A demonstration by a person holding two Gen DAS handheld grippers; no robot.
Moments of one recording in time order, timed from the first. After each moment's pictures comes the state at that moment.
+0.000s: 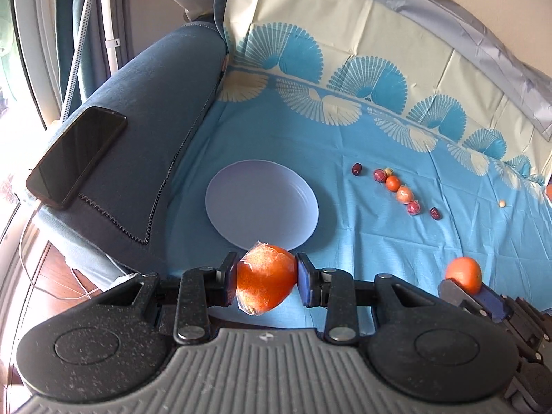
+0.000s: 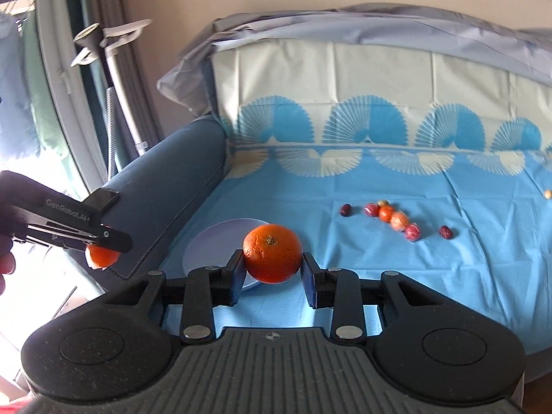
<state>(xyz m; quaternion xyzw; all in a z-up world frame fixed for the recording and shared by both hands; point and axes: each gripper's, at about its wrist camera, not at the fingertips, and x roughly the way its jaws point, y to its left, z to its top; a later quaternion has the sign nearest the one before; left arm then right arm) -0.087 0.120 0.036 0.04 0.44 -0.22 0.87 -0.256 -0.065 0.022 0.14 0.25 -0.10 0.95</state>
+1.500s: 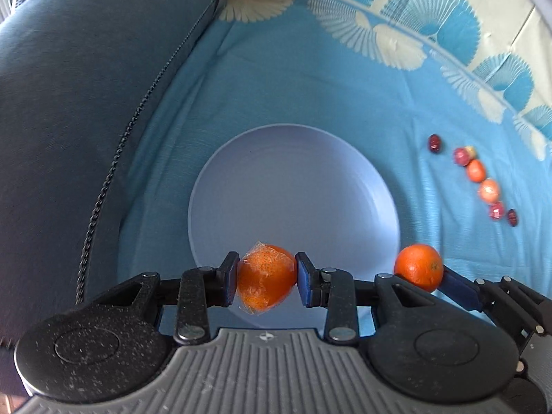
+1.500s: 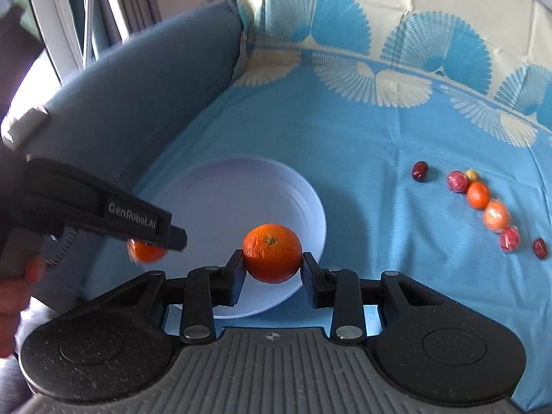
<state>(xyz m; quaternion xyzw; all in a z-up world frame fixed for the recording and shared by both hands) 0.115 0.045 -0.125 0.08 0.56 -0.19 0.80 -0.023 -0.077 -0.085 0.10 0.43 -0.05 0.90</state>
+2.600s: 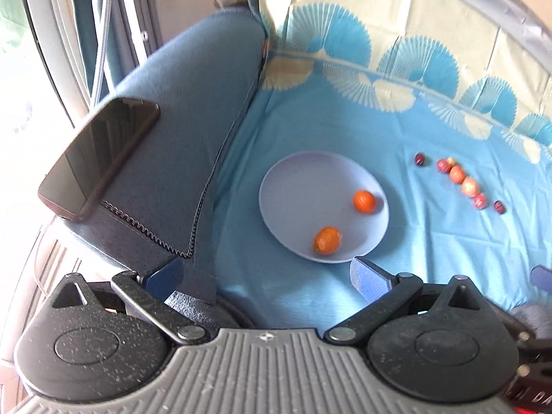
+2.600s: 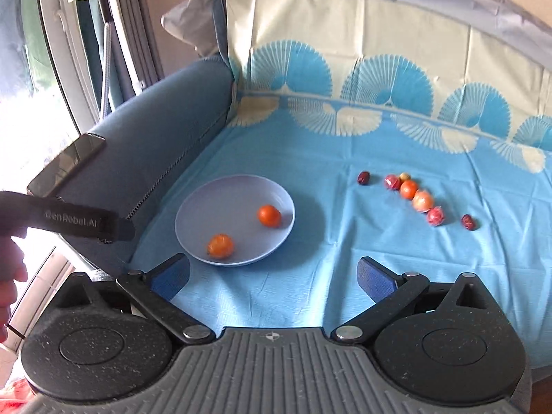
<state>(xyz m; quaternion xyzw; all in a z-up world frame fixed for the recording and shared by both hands) -0.041 0.127 -0.013 0.09 0.44 -0.15 0.88 -0.186 -0.052 0.000 0.11 0.35 -0.09 0.93</state>
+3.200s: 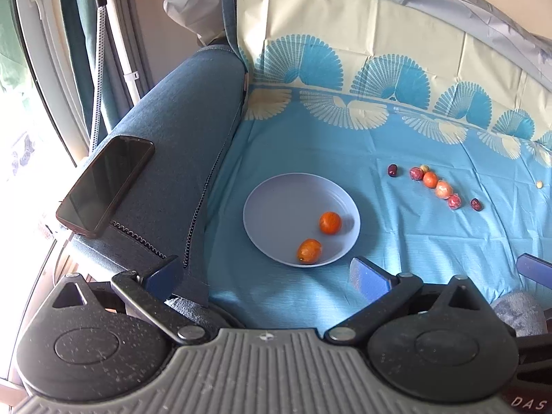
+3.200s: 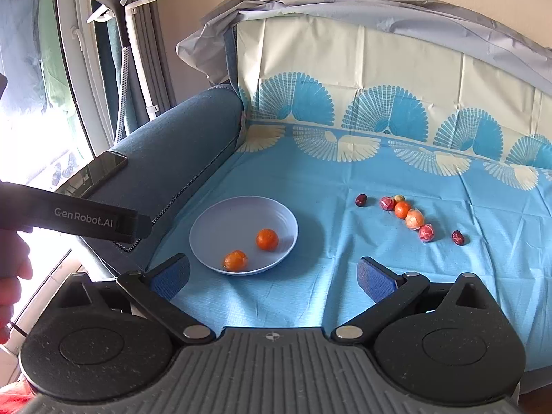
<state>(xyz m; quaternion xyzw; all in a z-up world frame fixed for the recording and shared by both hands) -0.087 0.113 0.018 0.12 0.39 -0.17 0.90 -0.220 -0.048 0.026 0.11 0.31 -0.08 0.94</state>
